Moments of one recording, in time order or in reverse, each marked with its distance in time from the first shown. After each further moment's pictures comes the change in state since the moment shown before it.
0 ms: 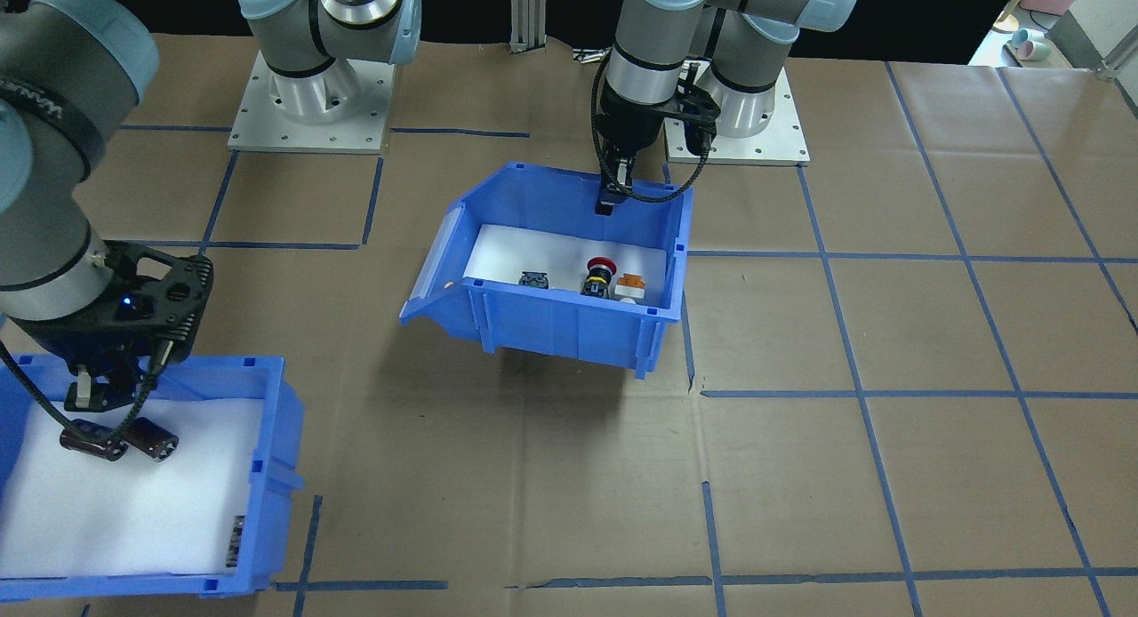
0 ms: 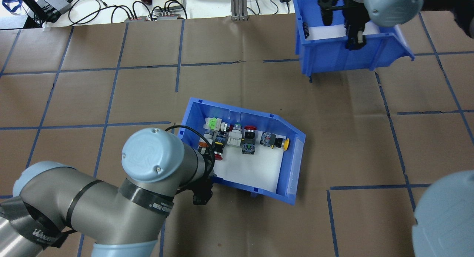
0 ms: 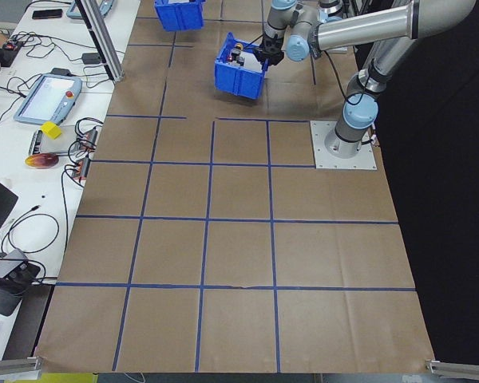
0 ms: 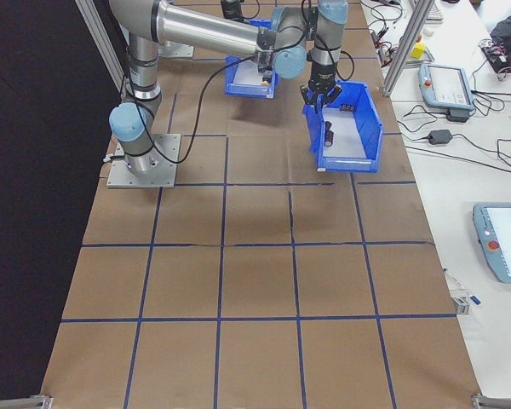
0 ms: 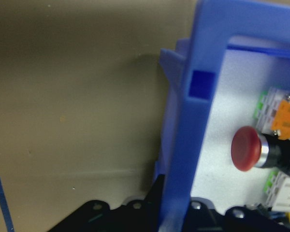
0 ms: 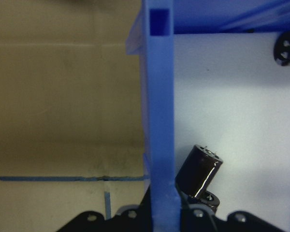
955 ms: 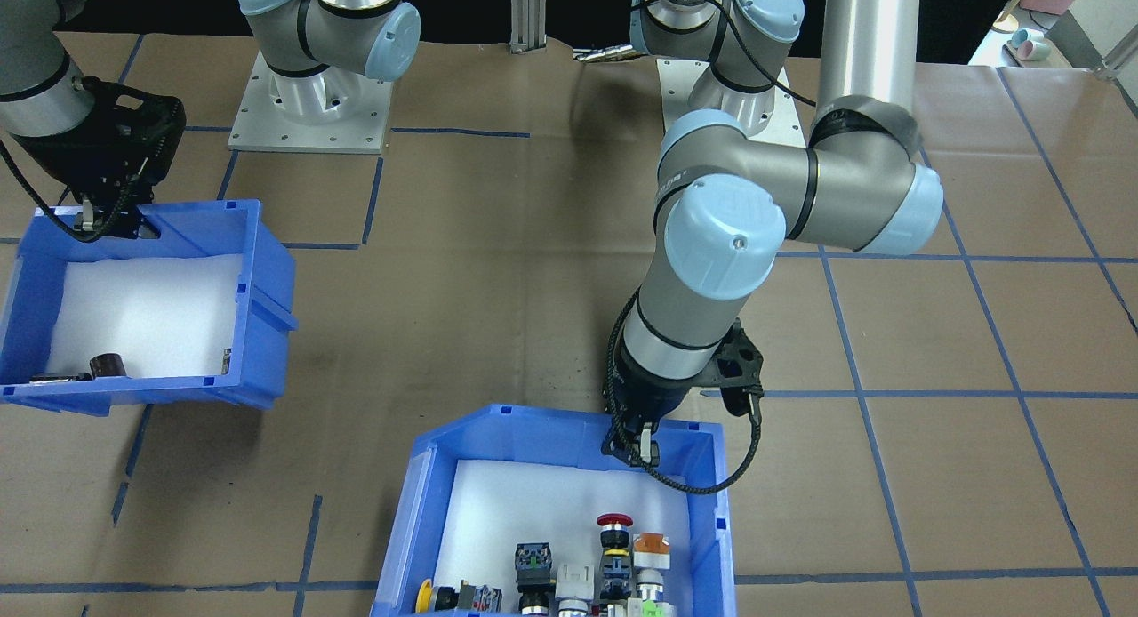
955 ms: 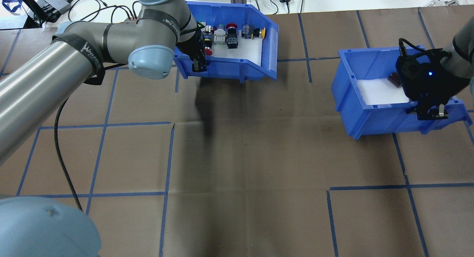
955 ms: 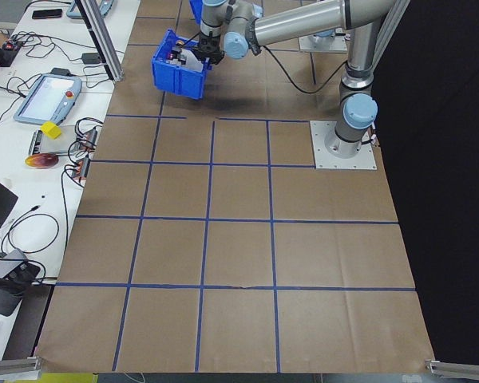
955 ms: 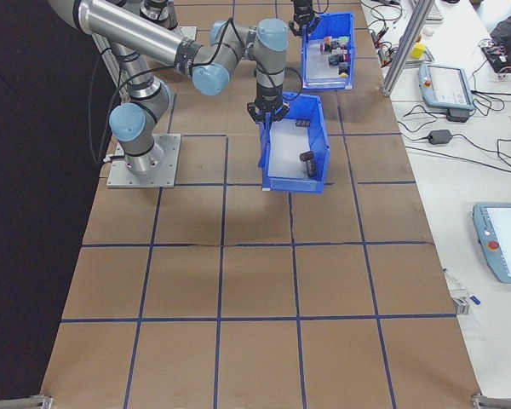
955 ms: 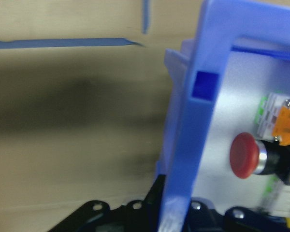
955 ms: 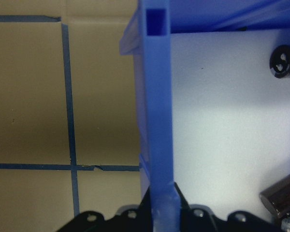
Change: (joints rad) left arm 0.090 -0.629 0.692 -0.027 -0.051 -0.056; right arm -0.213 -0.389 0.446 -0.018 0.093 -0.205
